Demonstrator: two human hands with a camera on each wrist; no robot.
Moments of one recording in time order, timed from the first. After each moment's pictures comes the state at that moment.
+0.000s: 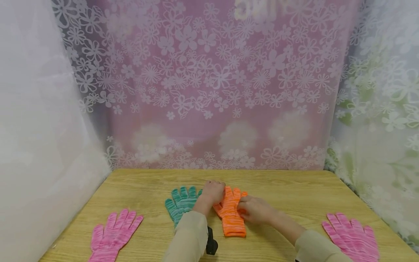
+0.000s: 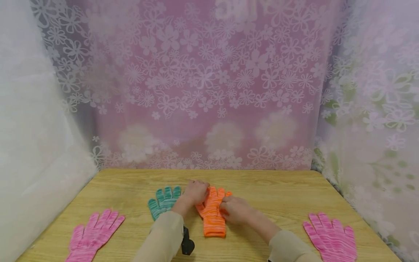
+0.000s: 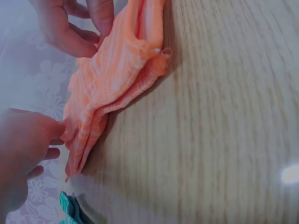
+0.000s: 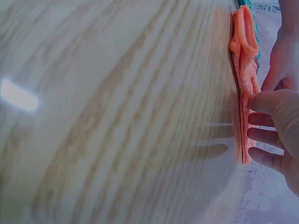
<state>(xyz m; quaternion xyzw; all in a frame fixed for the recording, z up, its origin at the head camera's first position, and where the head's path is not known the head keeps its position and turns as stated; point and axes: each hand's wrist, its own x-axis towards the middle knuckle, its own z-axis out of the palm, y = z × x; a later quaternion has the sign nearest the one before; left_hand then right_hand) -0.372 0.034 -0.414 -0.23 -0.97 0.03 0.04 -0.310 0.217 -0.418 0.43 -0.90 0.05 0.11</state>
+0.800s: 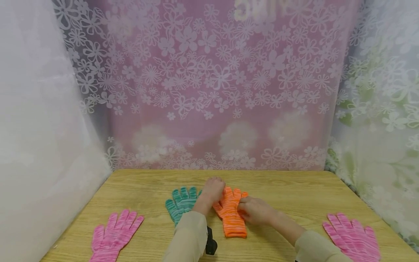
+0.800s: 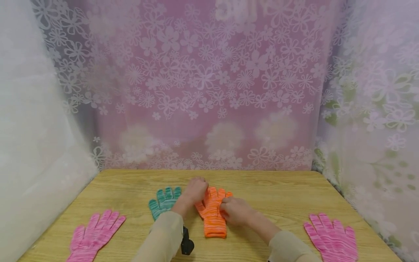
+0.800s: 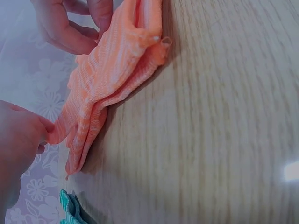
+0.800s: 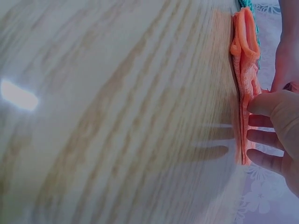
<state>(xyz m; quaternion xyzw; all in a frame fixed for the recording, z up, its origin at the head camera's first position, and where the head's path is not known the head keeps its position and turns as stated) -0.376 0.029 -0.414 -0.29 -0.94 0.08 0.15 -0.311 0.215 -0.419 0.44 -0.89 0.03 0.11</state>
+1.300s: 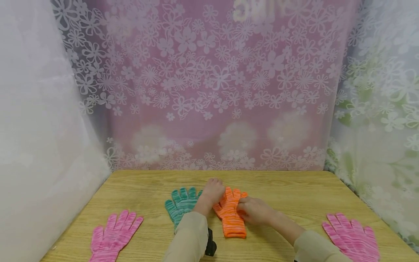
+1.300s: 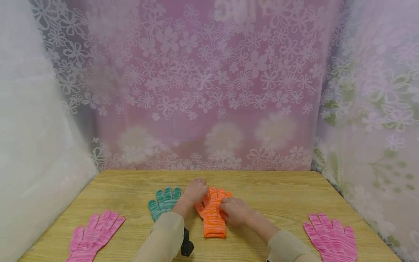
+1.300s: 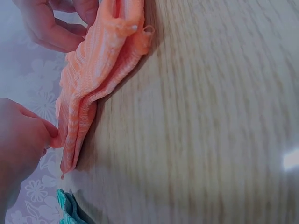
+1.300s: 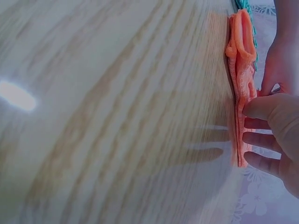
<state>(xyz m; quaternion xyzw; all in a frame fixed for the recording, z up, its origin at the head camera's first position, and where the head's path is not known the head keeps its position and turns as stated) -0.376 0.033 -0.418 -0.30 -0.93 0.18 0.12 -0.313 0.215 -0.420 0.43 -0.89 0.03 0.11</state>
